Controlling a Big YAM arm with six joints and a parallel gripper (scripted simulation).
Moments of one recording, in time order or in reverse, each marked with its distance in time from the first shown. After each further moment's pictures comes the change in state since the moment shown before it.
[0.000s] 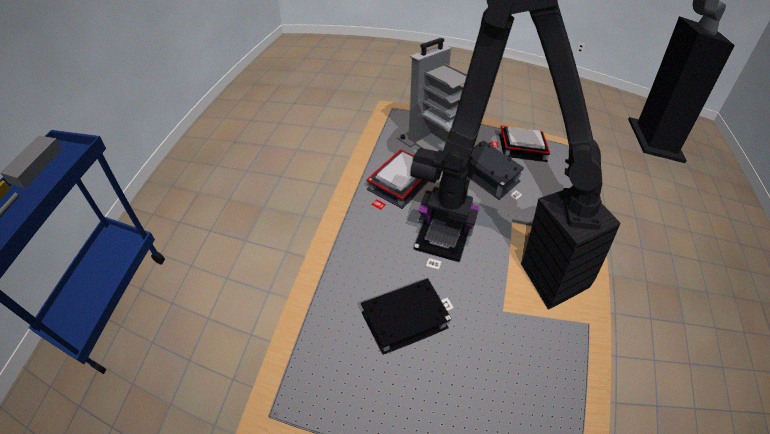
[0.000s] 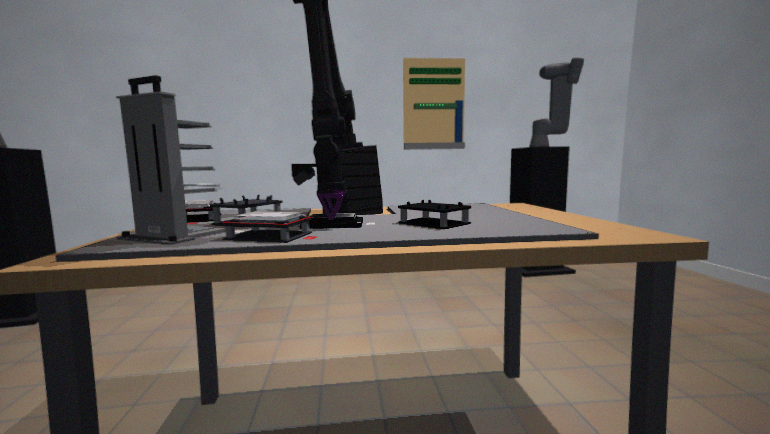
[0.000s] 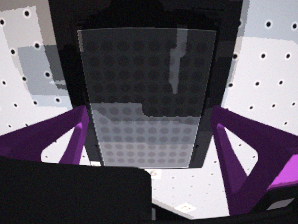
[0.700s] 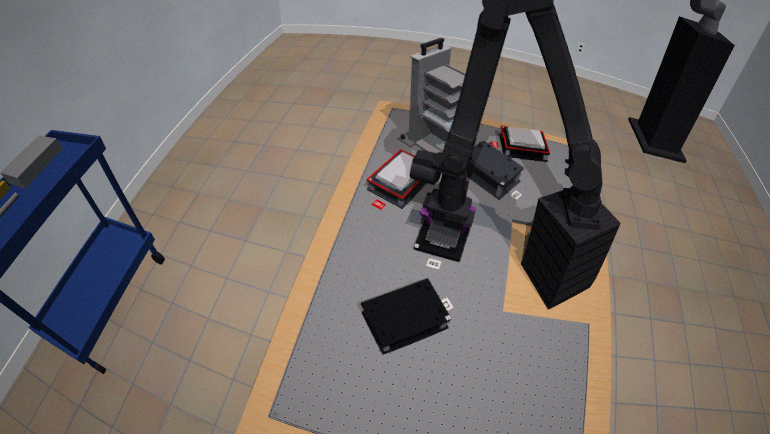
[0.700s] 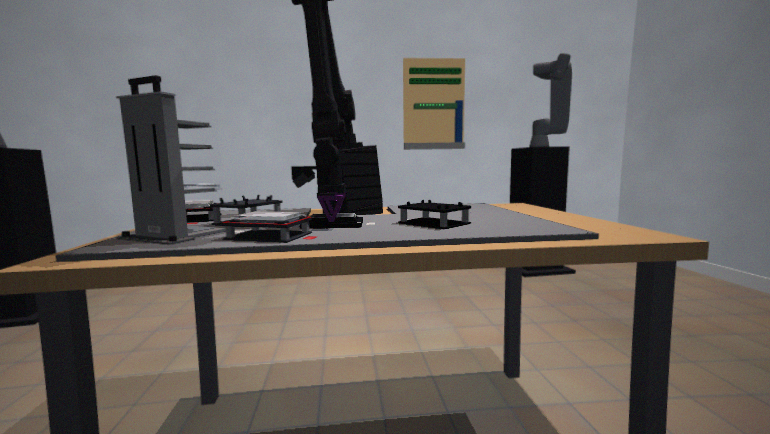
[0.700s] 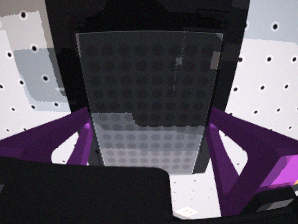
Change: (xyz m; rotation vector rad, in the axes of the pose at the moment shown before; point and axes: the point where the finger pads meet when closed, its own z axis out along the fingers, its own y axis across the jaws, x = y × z) arm 0.000 0.001 0.007 -0.002 0.000 0.001
